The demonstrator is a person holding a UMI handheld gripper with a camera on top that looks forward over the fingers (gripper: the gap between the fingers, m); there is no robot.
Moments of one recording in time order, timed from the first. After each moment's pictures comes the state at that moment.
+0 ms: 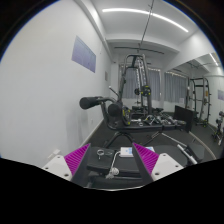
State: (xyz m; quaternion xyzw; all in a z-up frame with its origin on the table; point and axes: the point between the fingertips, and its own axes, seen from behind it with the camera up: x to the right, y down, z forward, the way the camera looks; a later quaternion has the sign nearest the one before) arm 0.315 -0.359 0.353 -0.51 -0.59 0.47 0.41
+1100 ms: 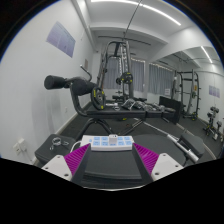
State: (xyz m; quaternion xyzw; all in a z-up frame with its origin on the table) arm 0.123 -0.183 0.163 -0.57 -0.57 0.40 0.45
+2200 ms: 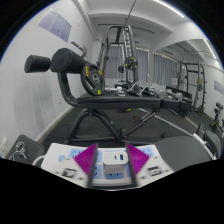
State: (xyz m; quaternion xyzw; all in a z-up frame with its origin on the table) arm -0.157 -0.164 0.020 -0.59 -0.59 0.38 0.41
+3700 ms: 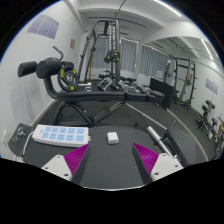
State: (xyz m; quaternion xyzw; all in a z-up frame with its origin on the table) arm 0.021 0.041 0.110 -0.63 -0.59 0.29 0.41
